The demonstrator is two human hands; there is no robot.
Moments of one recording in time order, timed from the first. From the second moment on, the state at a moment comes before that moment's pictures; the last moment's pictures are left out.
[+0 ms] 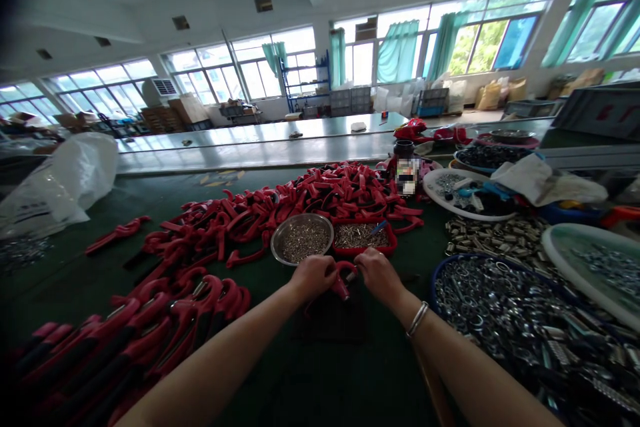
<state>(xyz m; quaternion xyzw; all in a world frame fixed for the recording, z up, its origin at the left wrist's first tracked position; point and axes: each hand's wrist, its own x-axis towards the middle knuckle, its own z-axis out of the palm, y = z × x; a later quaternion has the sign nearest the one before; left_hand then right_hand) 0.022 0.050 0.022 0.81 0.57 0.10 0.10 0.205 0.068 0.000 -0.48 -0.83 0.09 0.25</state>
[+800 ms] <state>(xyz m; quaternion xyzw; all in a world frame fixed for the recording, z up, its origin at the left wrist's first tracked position) 0.015 0.024 -0.002 0.80 0.55 0.20 0.14 0.197 0.064 0.016 -0.45 -0.89 0.00 0.08</state>
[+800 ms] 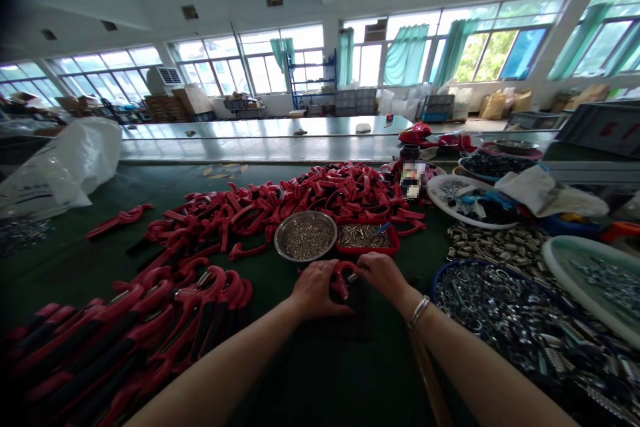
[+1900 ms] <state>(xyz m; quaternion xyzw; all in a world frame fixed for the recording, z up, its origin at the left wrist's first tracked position) 0.011 0.033 0.010 0.81 0.55 0.13 0.16 0.251 -0.055 0.015 -0.51 -0.83 0.09 0.21</state>
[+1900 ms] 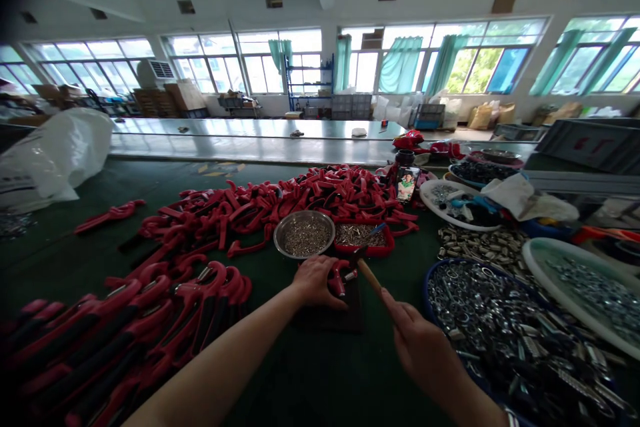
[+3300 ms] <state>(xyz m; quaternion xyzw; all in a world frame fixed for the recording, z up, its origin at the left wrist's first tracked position) -0.013 0.064 0.042 0.72 0.60 0.06 0.34 0.203 0.074 0.009 -0.41 -0.84 0.29 0.22</state>
